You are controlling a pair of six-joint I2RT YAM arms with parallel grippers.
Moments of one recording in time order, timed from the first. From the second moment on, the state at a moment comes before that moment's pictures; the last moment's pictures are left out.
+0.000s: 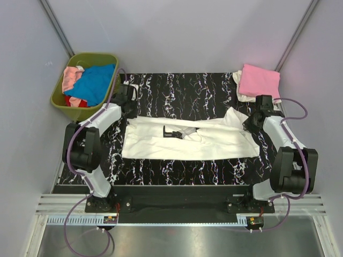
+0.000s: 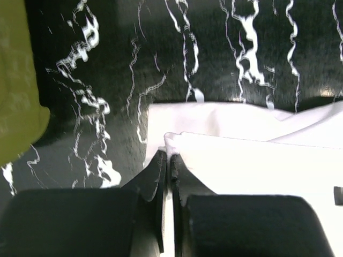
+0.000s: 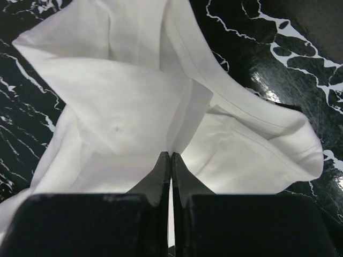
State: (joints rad) left arm -0.22 1.75 1.26 -0.44 -0.13 -0.05; right arm -0.09 1.47 1.03 -0.59 0.09 0.73
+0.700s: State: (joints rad) left arm -0.21 1.51 1.19 -0.52 -0.14 -0.16; right arm -0.15 1.34 0.83 -0.57 0.08 0.76
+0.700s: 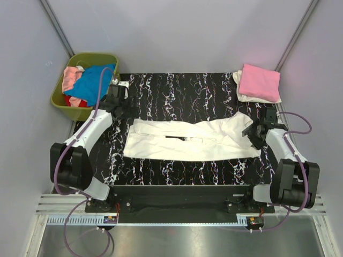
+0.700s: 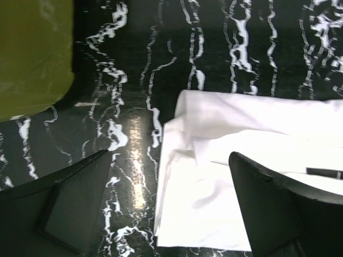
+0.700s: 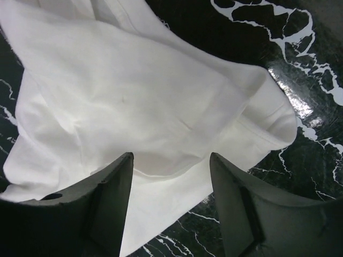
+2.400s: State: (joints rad) left arm -0.21 1.75 1.13 -0.38 0.11 -0.17; right arm -0.15 1.37 0.80 -0.52 -0.04 0.67
